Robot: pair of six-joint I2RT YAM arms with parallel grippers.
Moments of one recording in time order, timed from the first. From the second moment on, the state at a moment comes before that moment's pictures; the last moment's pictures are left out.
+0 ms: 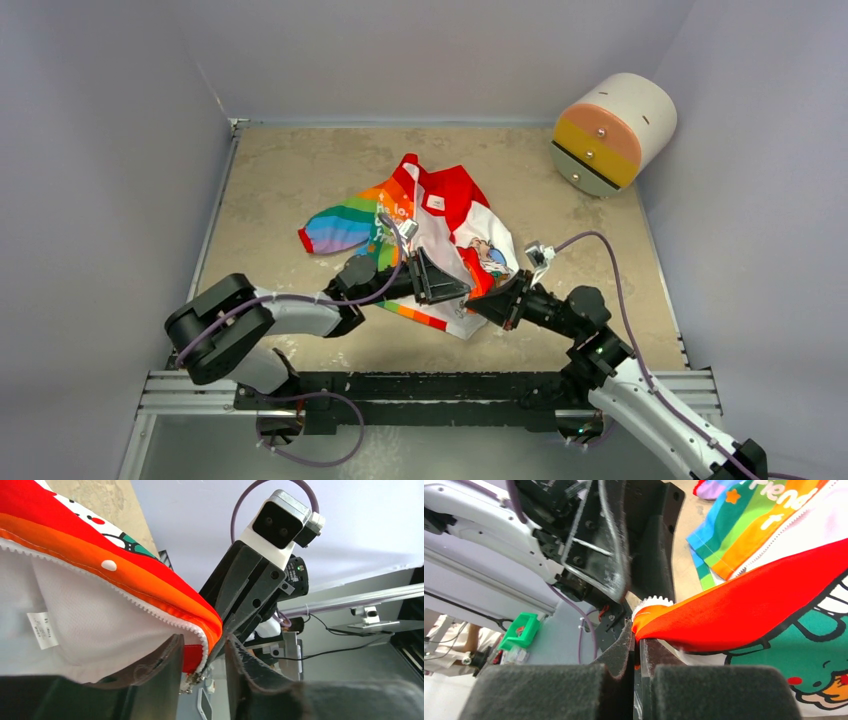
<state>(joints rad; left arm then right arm) -0.89 1.48 0.44 1.13 0.44 -1.37 0.62 0.41 0.18 0.23 -0.50 0.78</state>
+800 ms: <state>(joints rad) -0.91 1.18 0.73 -0.22 -0.19 -0.82 0.62 0.47 0.34 -0.06 -0.25 0.57</state>
